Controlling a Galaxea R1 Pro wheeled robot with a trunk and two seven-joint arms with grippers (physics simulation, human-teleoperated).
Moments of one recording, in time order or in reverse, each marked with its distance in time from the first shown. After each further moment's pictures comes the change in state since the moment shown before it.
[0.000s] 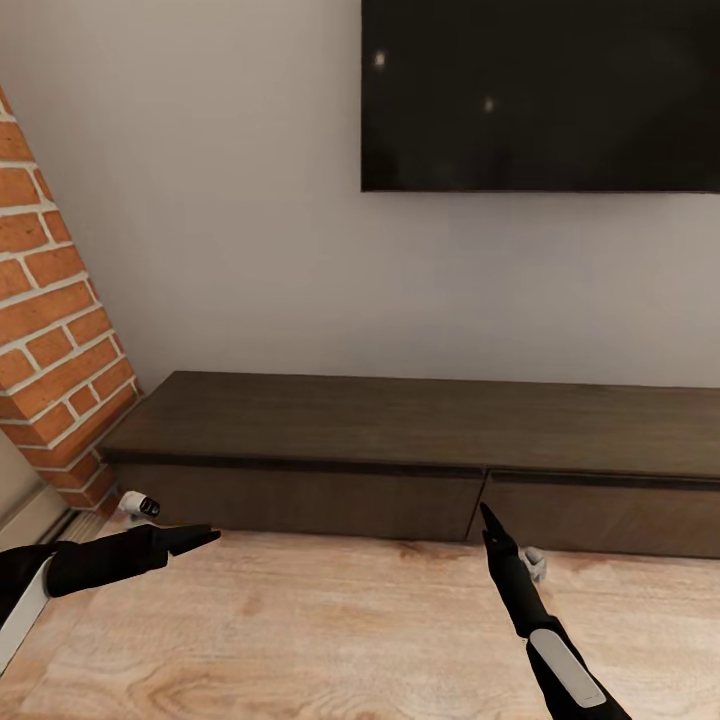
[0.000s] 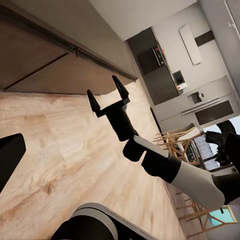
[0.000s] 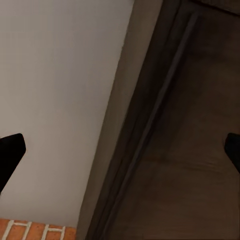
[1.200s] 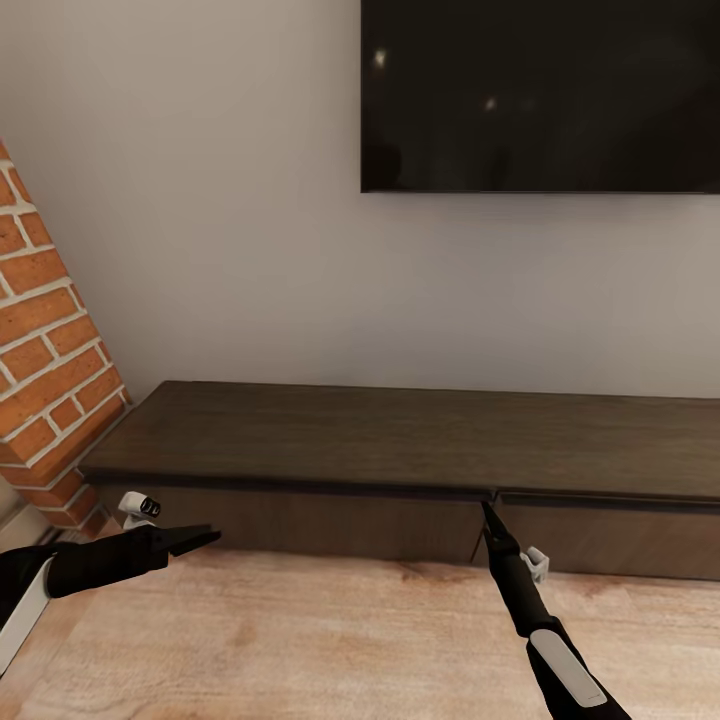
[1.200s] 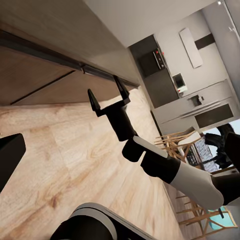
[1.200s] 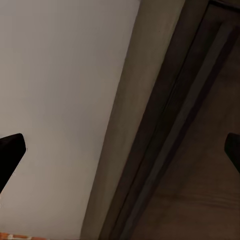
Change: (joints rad) left arm 0.000 -0.002 0.000 0.005 0.001 0.001 -0.001; right arm 0.000 0.000 -0.001 0.002 -0.018 -0.003 0.018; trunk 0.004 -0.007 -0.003
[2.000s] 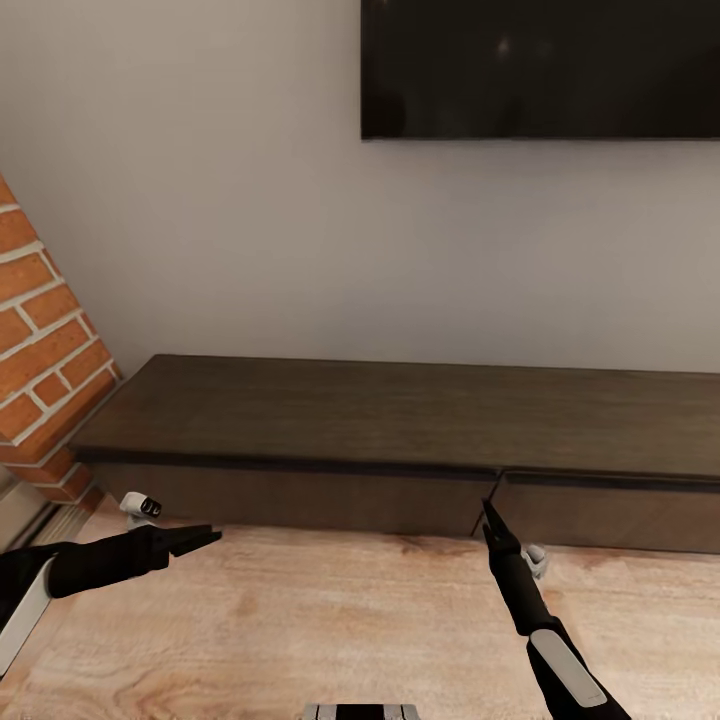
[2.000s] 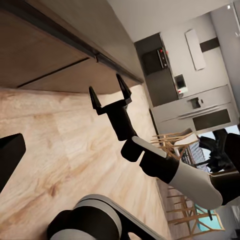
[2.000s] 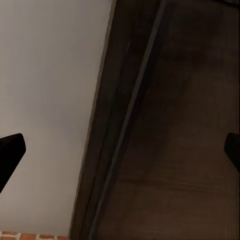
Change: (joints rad) left arm 0.001 -0.002 -0.001 0.000 0.001 0.001 -0.002; right arm 0.000 0.000 -0.001 0.000 -0.001 0.001 0.054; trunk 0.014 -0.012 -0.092
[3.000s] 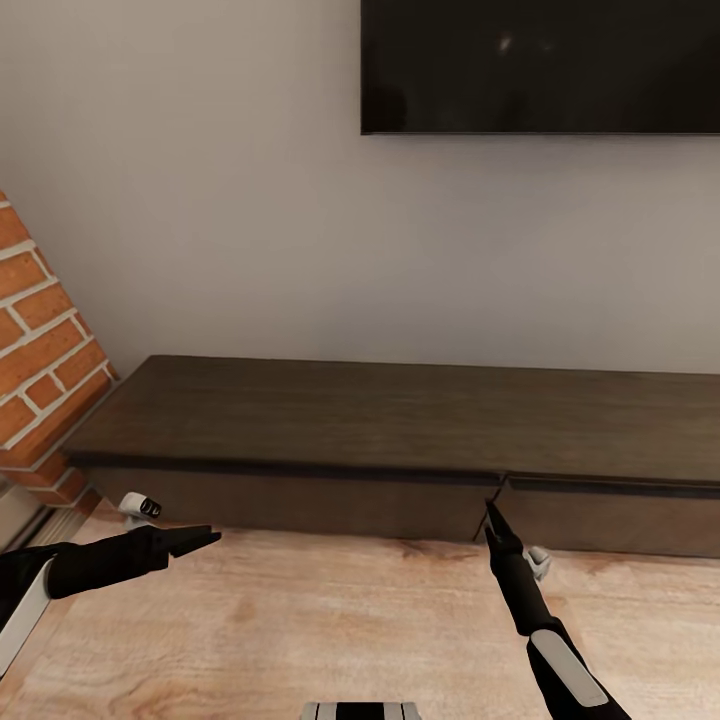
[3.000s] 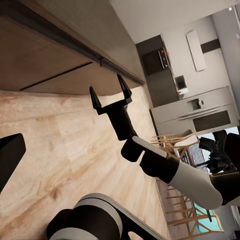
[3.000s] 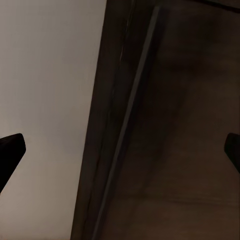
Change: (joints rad) left arm 0.002 0.001 0.001 0.000 0.000 0.000 0.000; right arm 0.000 0.000 0.001 0.001 -0.033 0.001 0.000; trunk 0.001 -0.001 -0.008
